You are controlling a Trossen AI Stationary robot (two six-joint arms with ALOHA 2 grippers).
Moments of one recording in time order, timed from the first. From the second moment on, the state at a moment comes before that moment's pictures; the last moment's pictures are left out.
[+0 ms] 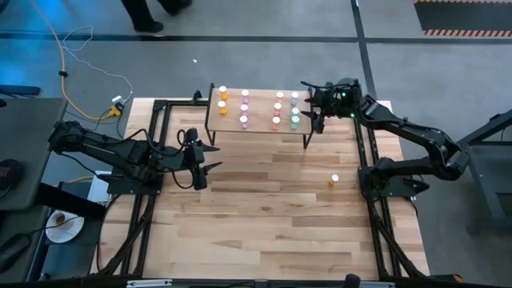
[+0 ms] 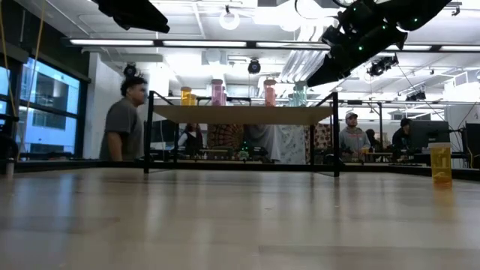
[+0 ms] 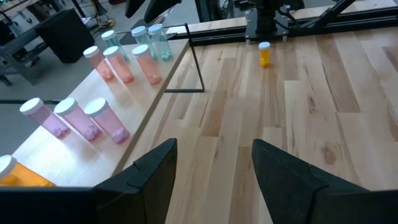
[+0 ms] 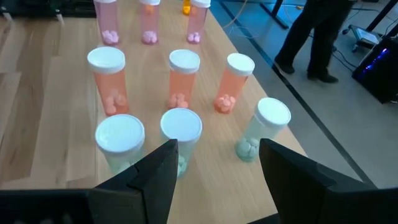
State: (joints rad) left arm -0.12 0.92 0.77 -0.34 -0.54 -0.01; right arm -0.76 1.15 0.82 -0.16 -0.30 -0.38
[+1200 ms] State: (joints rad) left arm -0.12 0.92 0.77 -0.34 -0.54 0.00; right arm -0.76 1.24 0.82 -0.13 -0.35 -0.37
